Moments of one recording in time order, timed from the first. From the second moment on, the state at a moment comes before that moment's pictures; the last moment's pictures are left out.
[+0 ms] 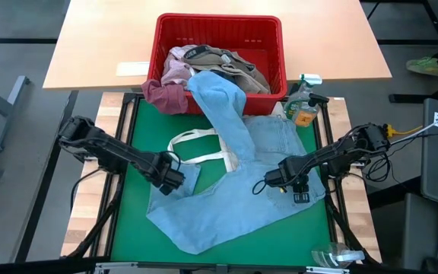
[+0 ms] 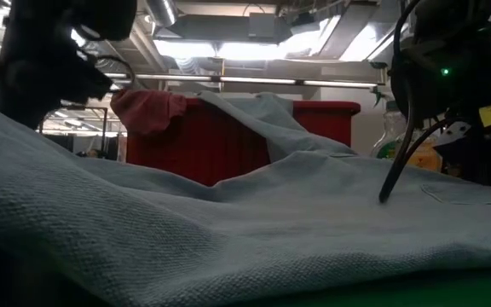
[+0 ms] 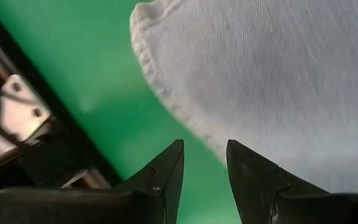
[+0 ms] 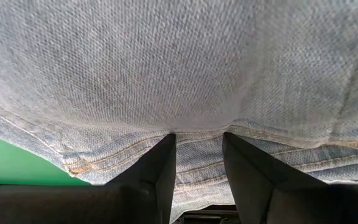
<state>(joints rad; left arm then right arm) -0.28 1.53 0.95 -1.23 -0.09 -1.28 0.25 1.59 0.77 -1.13 -0.18 0.20</state>
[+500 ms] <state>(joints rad) -0.25 1.52 0.70 -0.87 -0.14 -1.33 0.25 1.59 0.77 -1.13 -0.18 0.20</state>
